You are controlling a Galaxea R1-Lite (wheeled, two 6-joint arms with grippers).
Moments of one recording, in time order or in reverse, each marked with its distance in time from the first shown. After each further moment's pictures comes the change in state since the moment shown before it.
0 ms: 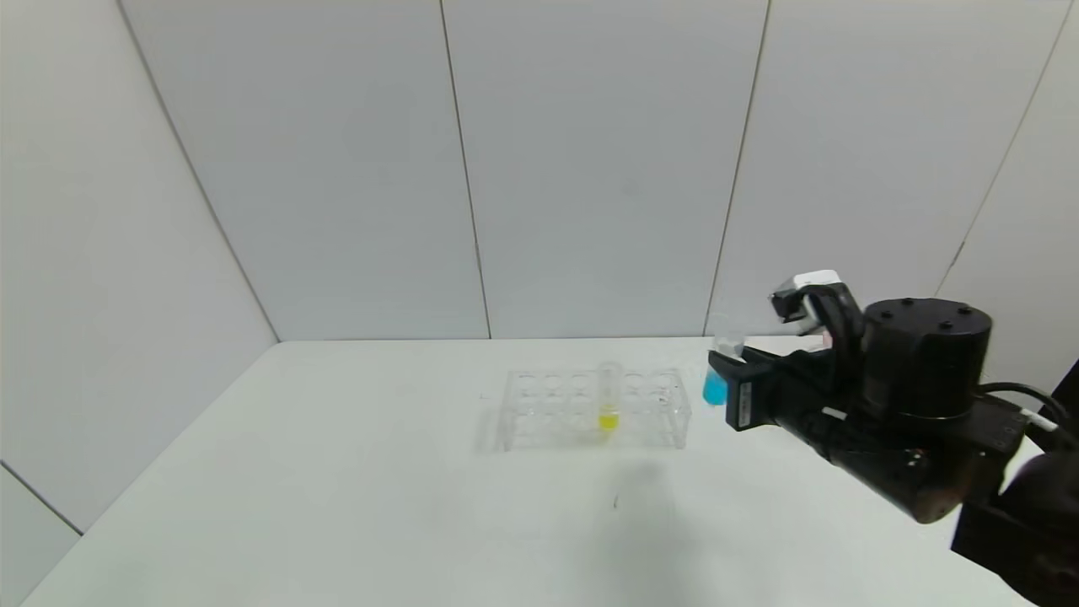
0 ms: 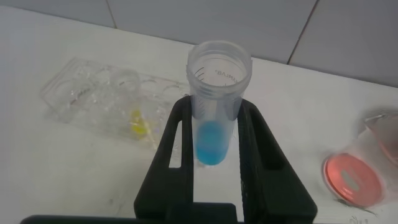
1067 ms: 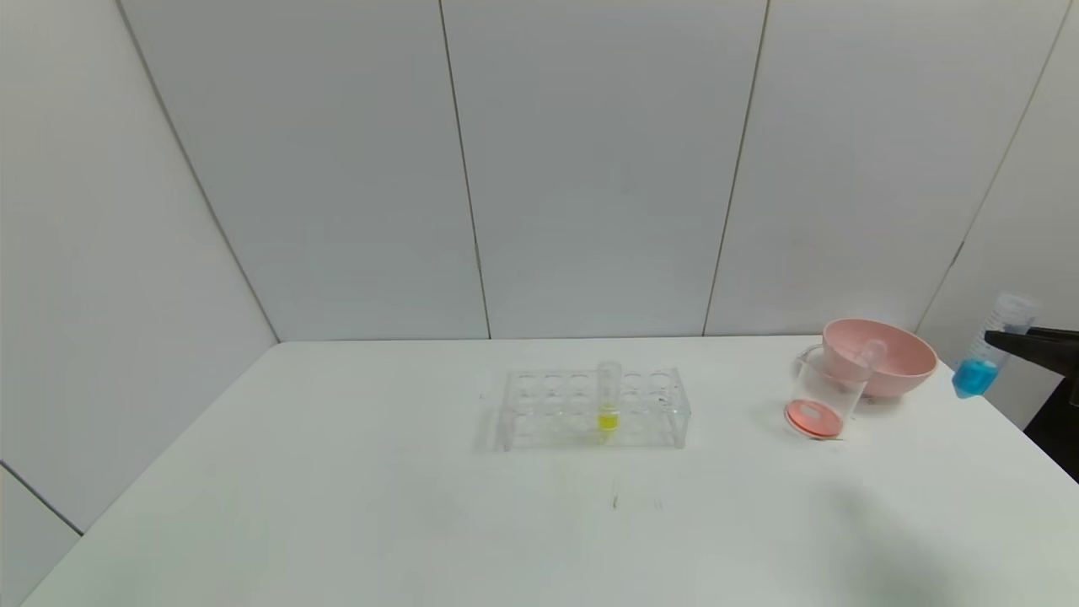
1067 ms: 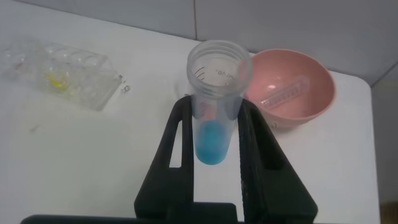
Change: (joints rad) left arm 0.000 0.000 0.000 0.000 0.000 0.000; right arm -0.976 -0.268 -0.056 0.459 1.001 -0.266
